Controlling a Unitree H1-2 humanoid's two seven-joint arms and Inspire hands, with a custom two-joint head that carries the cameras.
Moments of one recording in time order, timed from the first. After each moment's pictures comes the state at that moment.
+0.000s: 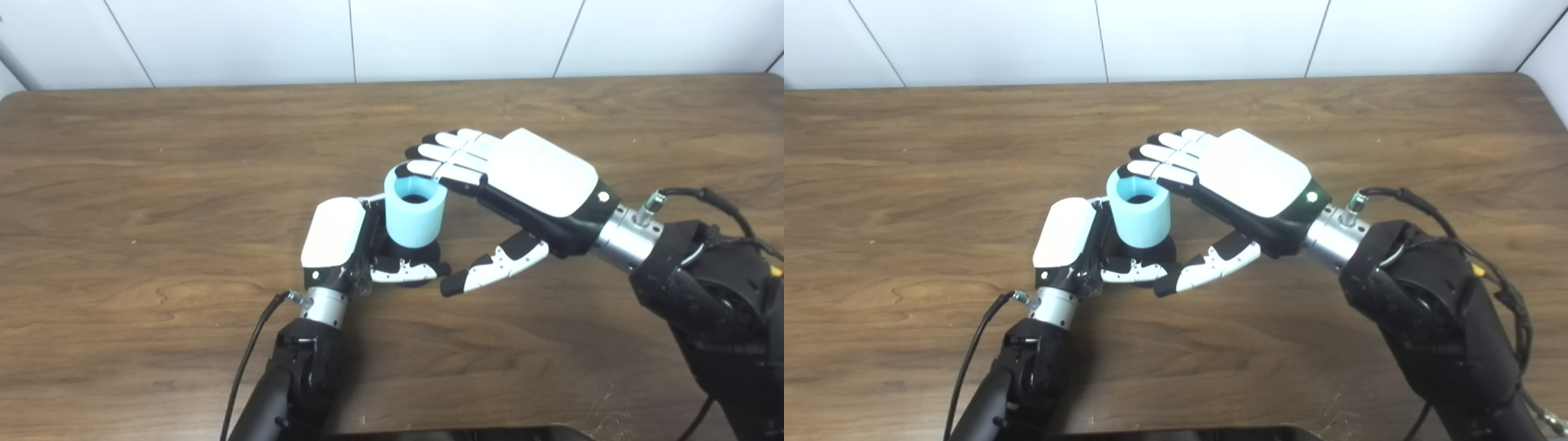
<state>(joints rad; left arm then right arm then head) -0.06 0.04 -0.44 -0.10 0.97 0.14 0.11 -0.26 -0.43 0.24 -0.70 -0.69 -0.02 0.66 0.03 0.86</state>
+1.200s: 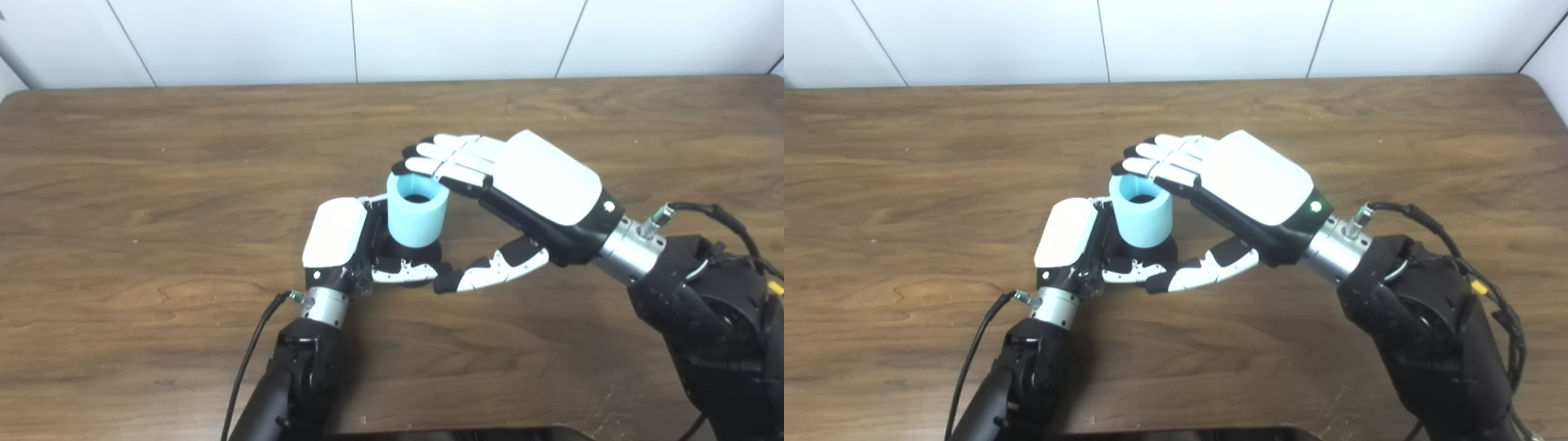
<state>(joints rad) -0.06 0.04 -0.44 -0.10 0.98 0.14 0.10 -0.20 -0.39 0.21 -0.72 -0.68 -0.06 0.62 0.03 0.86</state>
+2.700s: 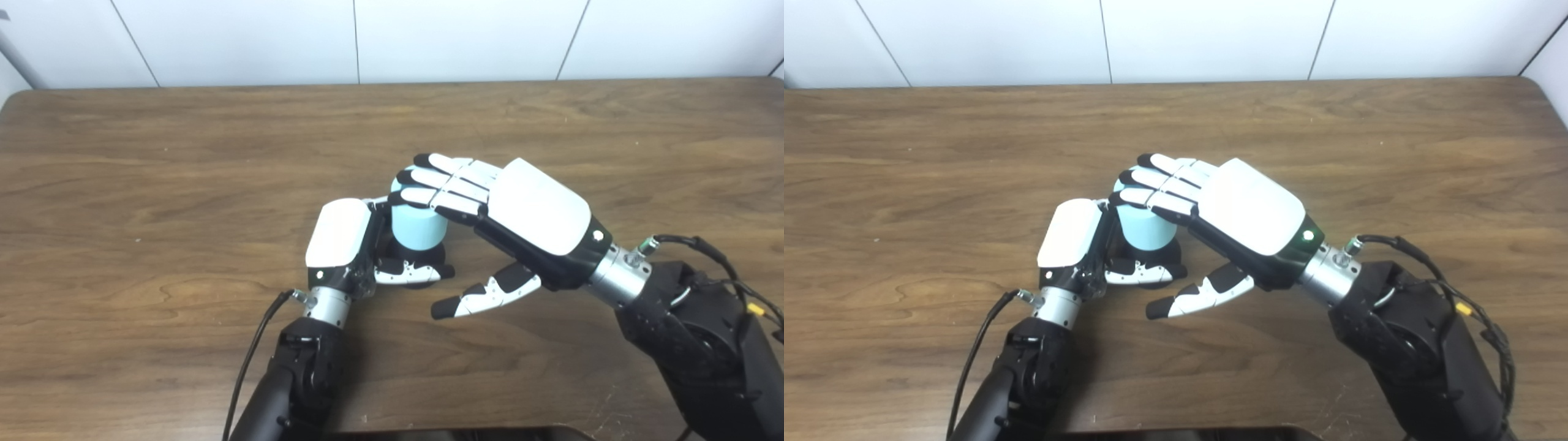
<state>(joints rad) -0.06 0.04 -0.45 -0.11 0.98 0.15 0.08 -0.10 -0.40 0.26 -0.64 -0.73 -0.17 0.46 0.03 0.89</state>
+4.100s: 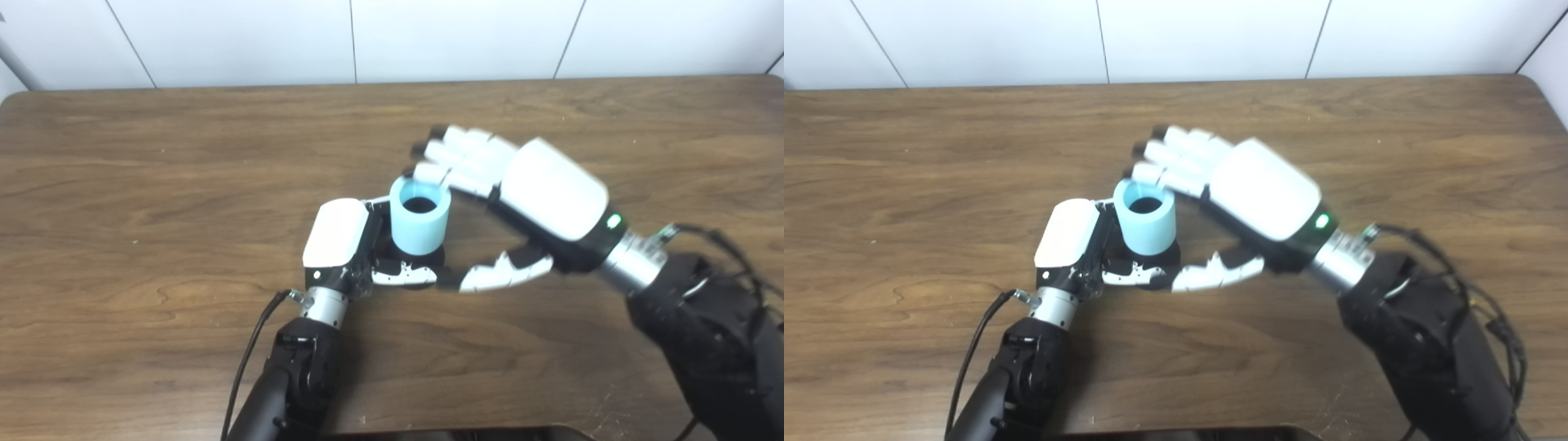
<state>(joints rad) -0.06 0.05 -0.44 -0.12 0.98 0.15 0.07 -0.21 -0.39 0.19 -0.71 -0.73 -0.11 0.45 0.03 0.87</state>
